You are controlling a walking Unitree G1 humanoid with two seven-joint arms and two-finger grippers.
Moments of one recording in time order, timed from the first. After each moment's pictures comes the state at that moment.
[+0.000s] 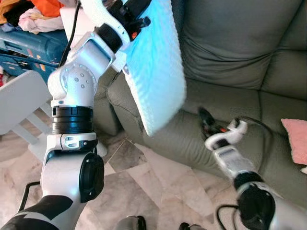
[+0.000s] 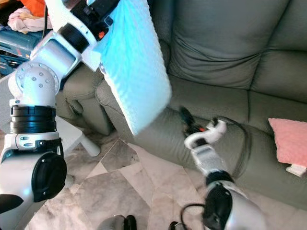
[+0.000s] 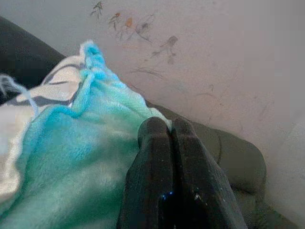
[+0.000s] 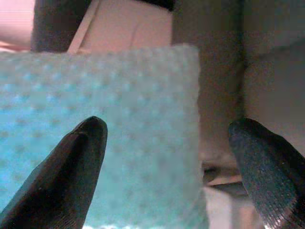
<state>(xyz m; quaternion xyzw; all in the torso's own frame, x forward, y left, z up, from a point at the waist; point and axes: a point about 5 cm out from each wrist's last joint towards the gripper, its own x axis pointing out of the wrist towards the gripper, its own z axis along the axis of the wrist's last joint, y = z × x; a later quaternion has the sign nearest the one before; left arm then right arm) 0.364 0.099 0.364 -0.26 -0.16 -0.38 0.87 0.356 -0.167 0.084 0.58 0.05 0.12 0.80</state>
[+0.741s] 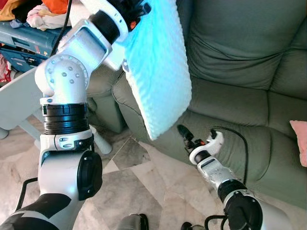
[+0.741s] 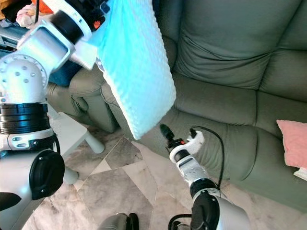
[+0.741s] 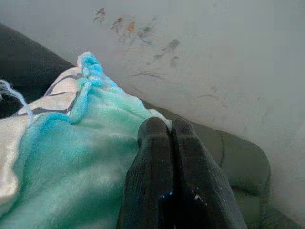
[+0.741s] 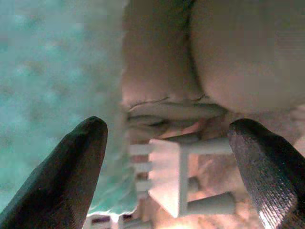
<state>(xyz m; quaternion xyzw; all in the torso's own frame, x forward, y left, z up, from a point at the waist) 0.348 0.100 0.381 -0.25 -0.16 -0.39 0.87 0.337 -0.138 0.043 0.52 0.16 0.06 0.83</state>
